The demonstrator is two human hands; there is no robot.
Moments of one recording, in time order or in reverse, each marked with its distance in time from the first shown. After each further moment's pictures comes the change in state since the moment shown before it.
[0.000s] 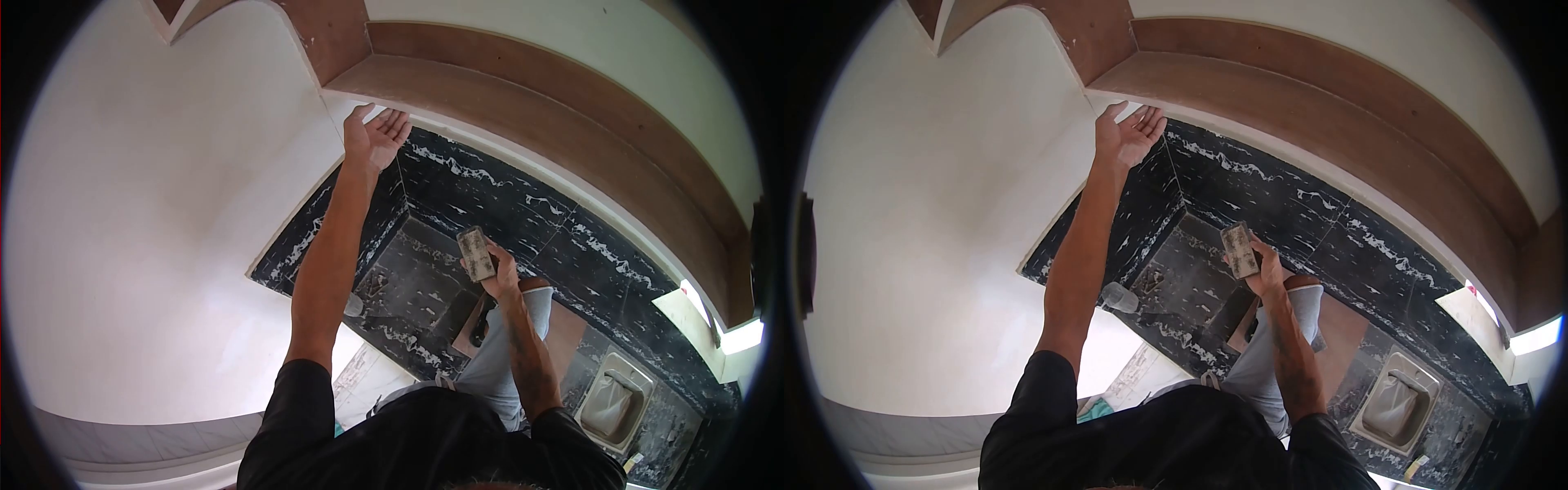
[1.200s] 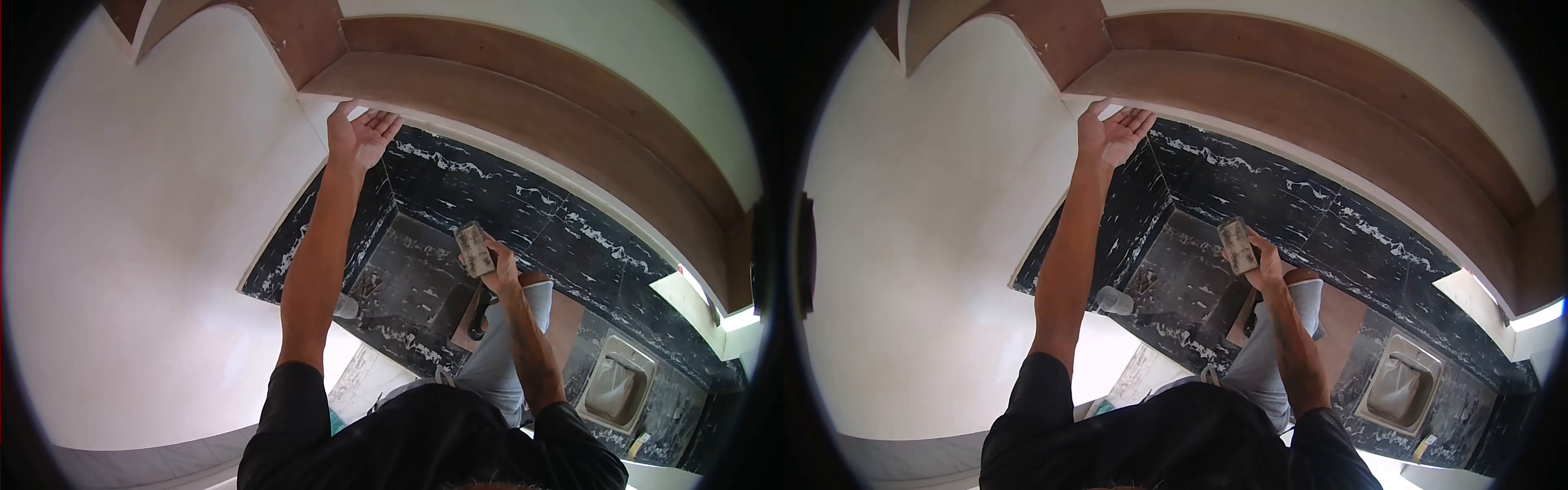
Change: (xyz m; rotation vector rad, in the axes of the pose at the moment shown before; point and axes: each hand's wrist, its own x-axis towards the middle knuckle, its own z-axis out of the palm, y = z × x) left_hand 0.005 -0.007 0.009 0.033 -0.061 -0.017; right_hand -0.003 -0.009 -0.005 -0.006 0.051 -0.027
